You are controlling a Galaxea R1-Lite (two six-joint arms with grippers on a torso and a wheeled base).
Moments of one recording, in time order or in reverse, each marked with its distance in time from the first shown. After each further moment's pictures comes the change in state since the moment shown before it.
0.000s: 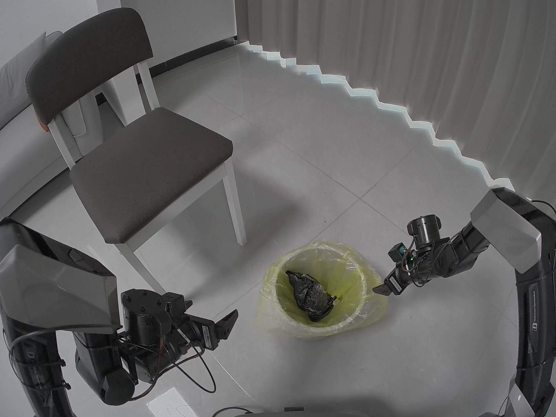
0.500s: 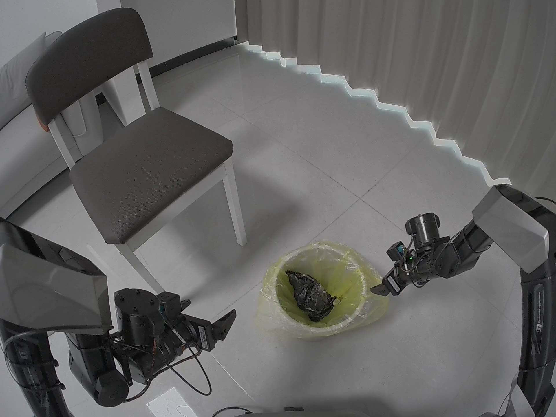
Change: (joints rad) left arm 0.002 -0.040 0.026 0.000 -0.015 0.001; right arm 0.036 -0.051 0.045 -0.003 -0.012 0.051
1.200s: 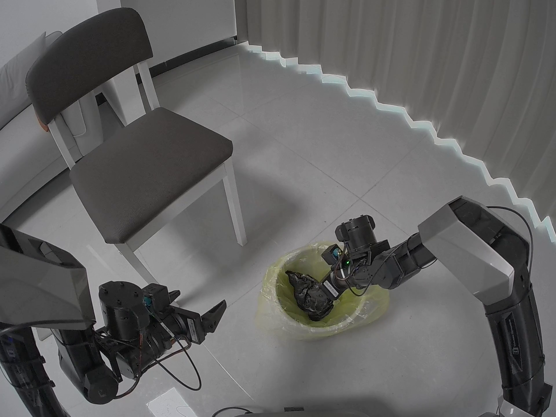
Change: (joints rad) left arm 0.039 -0.069 0.020 0.000 -0.007 0.033; right arm 0.283 0.125 -0.285 0.081 -0.067 0.114
